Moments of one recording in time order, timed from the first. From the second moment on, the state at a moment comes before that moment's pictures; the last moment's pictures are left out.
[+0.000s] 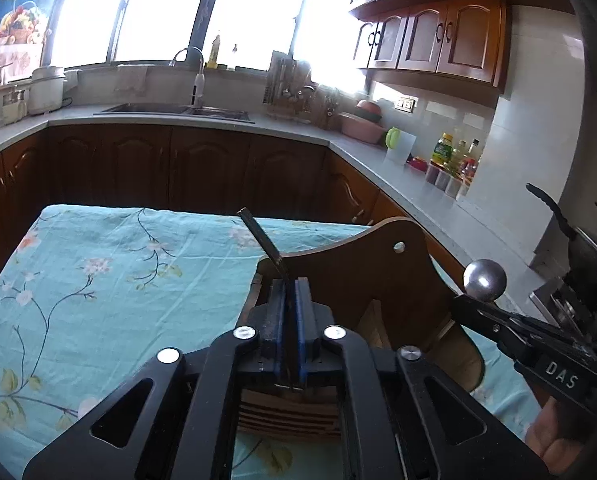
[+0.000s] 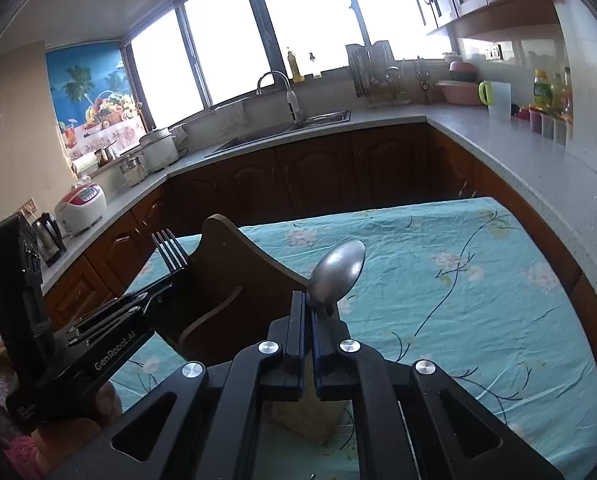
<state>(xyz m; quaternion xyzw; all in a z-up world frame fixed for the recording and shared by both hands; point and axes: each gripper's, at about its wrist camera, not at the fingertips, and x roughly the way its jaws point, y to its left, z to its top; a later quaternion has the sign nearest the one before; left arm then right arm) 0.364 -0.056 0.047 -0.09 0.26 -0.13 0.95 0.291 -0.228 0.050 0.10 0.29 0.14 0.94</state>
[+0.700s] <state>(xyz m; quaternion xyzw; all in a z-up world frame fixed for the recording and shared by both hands) 0.257 0.013 0.066 -0.12 0.23 -0.07 0.96 0.217 -0.268 0.058 0.17 0.27 0.13 0.94</state>
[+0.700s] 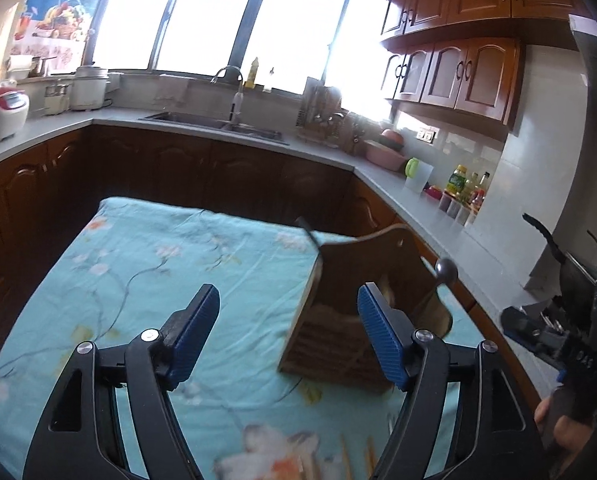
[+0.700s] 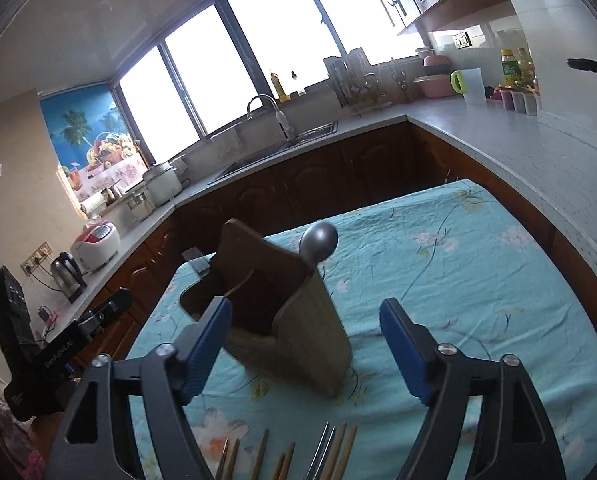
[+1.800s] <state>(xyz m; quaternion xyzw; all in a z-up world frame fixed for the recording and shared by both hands) 0.122 0.040 -0.018 -0.12 0.34 -0.03 0.93 0.072 -0.252 0.002 0.13 0.28 0.09 0.95</state>
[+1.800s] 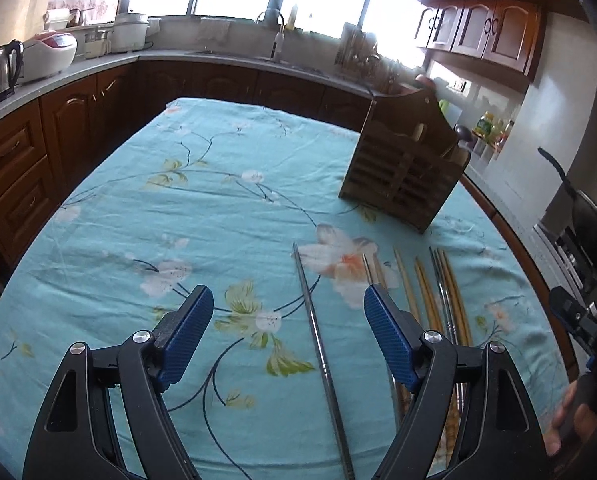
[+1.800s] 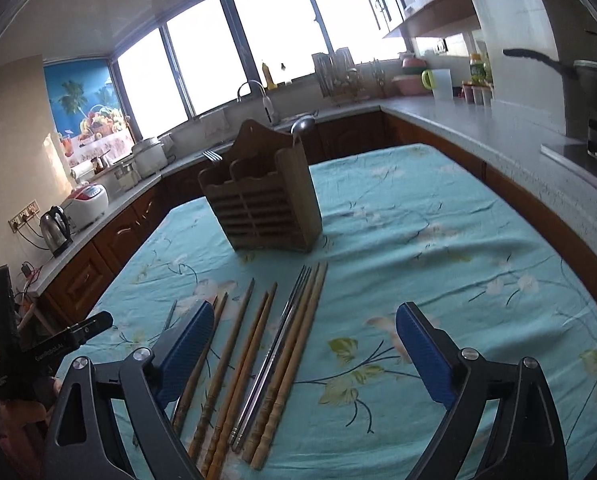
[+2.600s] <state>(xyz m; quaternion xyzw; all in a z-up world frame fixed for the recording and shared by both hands) 0.195 0.027 -0.044 -0.09 0.45 -0.06 0.89 0.159 -0.195 -0.032 0.11 0.40 0.14 0.90</state>
